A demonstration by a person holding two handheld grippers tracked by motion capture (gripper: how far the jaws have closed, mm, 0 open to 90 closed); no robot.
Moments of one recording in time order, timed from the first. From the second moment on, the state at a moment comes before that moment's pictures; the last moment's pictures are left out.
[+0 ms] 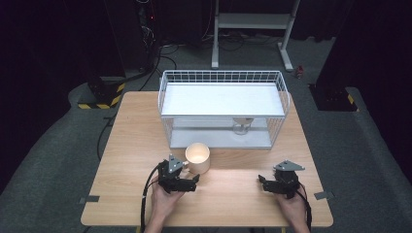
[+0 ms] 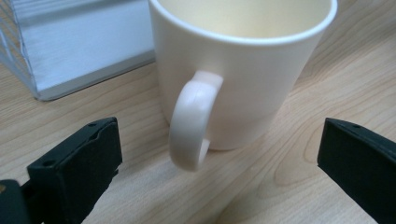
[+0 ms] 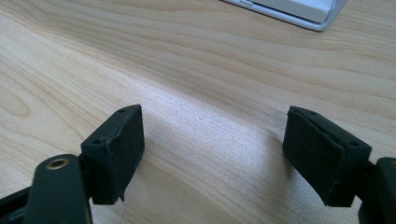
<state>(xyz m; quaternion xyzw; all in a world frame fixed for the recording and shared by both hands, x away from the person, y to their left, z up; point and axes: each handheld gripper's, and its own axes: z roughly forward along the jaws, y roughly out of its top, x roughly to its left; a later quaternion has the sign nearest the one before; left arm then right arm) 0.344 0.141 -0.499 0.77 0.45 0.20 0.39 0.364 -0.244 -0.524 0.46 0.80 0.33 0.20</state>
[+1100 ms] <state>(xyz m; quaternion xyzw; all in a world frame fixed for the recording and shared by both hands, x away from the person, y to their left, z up) 0.376 0.118 -0.499 0.78 0.45 0.21 0.39 0.364 -0.244 -0.524 0.46 0.80 0.33 0.20</state>
